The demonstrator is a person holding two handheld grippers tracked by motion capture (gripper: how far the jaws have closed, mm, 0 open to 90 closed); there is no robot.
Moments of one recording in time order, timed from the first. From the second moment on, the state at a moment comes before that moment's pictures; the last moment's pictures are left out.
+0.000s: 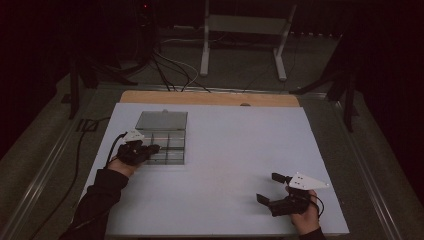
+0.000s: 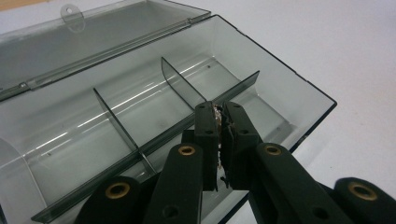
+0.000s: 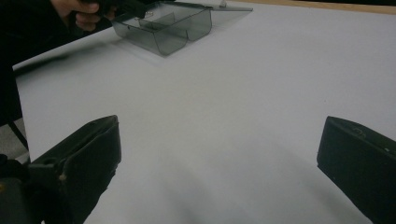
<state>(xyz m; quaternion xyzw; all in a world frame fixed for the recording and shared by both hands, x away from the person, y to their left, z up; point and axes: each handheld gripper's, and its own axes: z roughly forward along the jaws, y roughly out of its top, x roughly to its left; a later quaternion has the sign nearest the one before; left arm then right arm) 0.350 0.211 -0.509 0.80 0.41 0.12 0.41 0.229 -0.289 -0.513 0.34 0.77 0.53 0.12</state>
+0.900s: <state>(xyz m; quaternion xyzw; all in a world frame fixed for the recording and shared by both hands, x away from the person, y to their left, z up) 0.345 0.208 -0.504 0.80 0.42 0.13 0.41 0.229 -0.290 -0.514 0.35 0.77 0.52 0.11</state>
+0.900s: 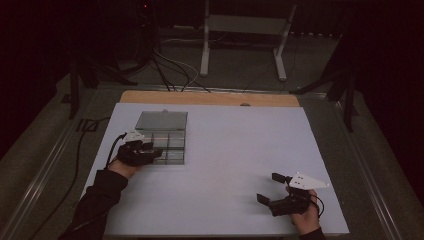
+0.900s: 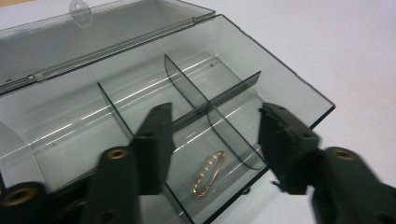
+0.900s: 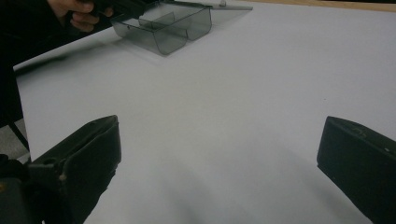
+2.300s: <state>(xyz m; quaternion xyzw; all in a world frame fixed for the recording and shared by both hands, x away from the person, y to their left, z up) 0.304 0.190 -0.488 0.83 0.32 0.07 0.46 0.228 -0.292 -0.513 0.35 0.77 0.53 0.12</state>
